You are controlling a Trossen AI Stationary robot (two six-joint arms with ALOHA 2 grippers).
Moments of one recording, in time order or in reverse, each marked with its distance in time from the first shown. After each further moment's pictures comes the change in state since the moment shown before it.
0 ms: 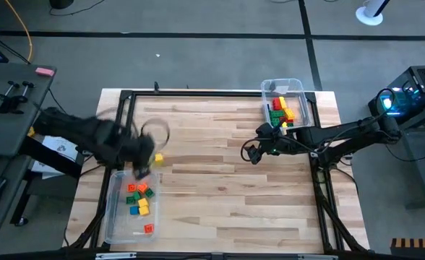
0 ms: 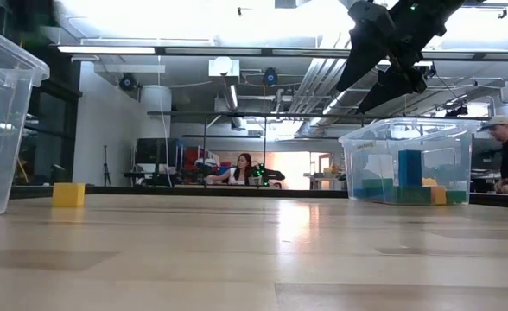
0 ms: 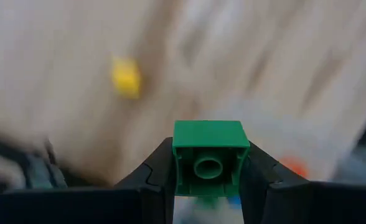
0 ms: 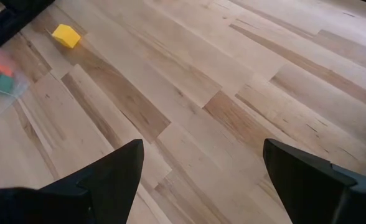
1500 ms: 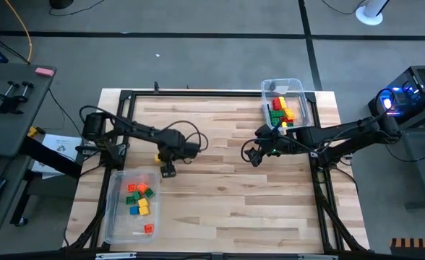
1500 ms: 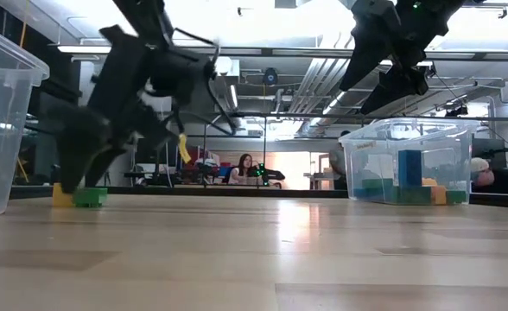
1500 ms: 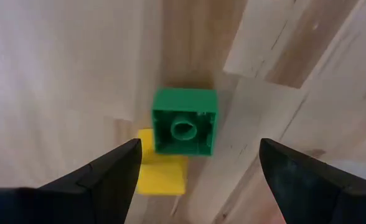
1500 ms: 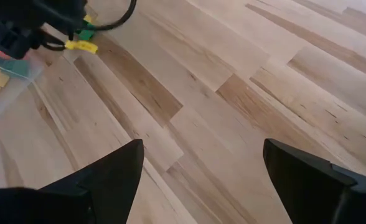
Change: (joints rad) left arm 0.297 0.649 -0.144 0.258 0.050 0.601; right arm 0.000 0.000 0.000 -0.009 -0.081 0.008
